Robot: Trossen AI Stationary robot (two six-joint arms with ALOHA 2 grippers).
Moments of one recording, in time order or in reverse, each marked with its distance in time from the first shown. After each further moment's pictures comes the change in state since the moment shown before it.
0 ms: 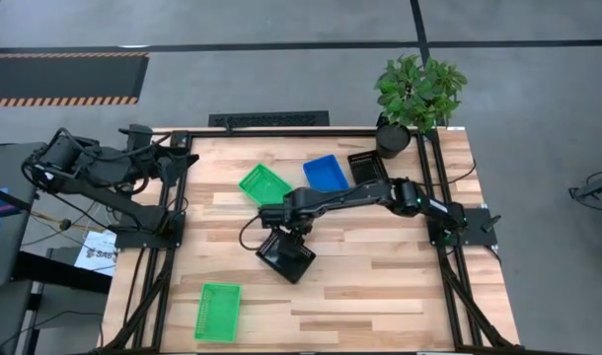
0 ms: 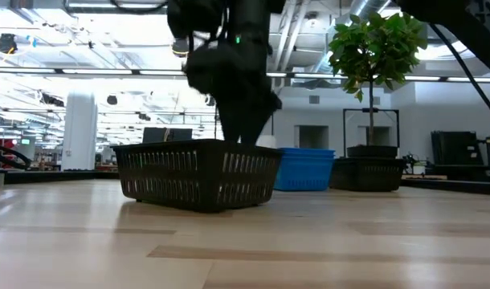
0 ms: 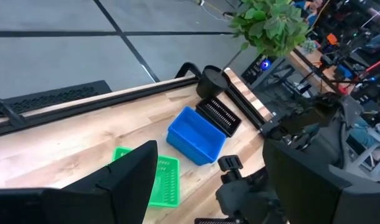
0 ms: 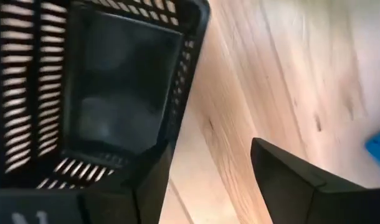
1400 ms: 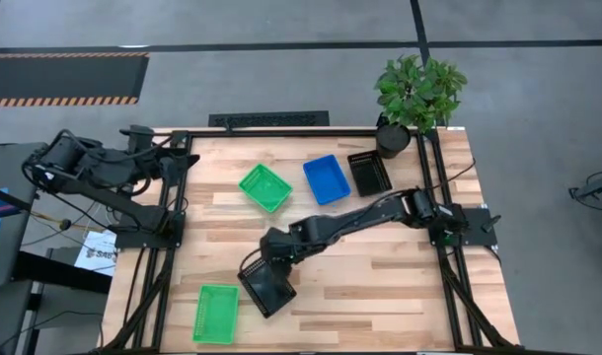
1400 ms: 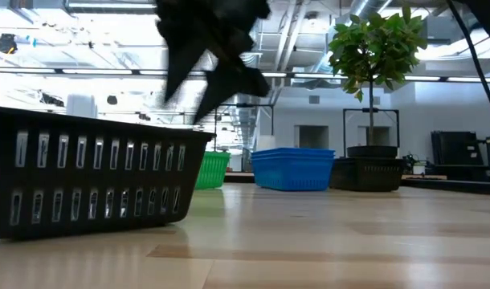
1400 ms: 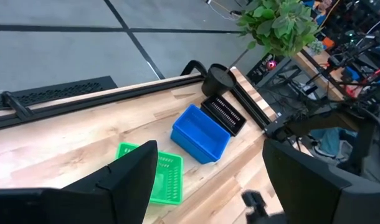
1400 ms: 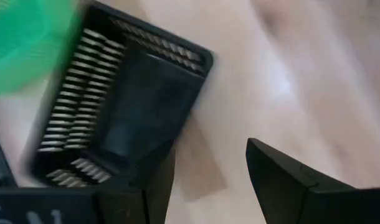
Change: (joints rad) left arm 0.000 0.011 0.000 -0.029 -0.008 -0.047; right arm 0.170 -0.097 -0.160 0.407 0.034 0.264
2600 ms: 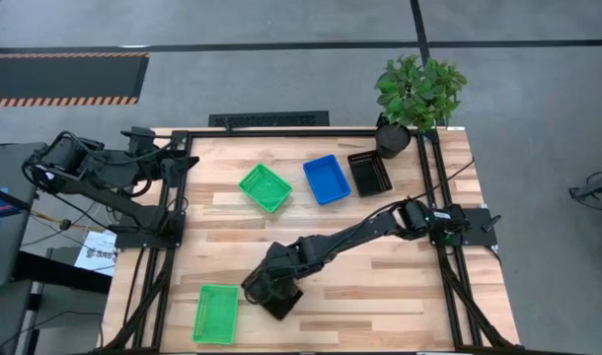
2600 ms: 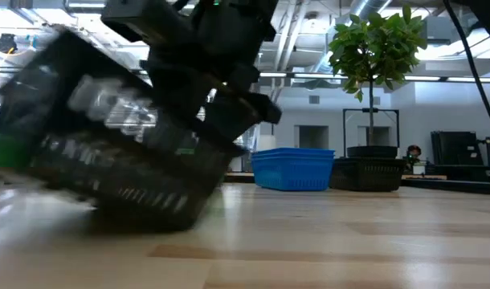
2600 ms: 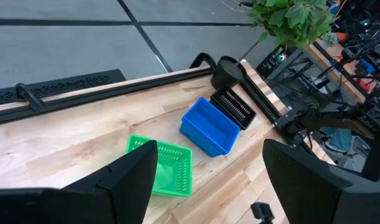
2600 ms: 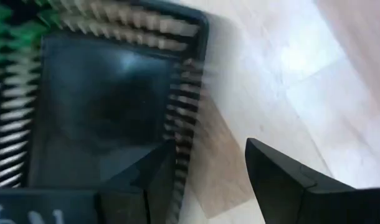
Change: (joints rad) left arm 0.000 0.005 0.000 -0.059 0.008 -0.037; right arm 0.073 0.095 0.005 -0.001 0.100 0.107
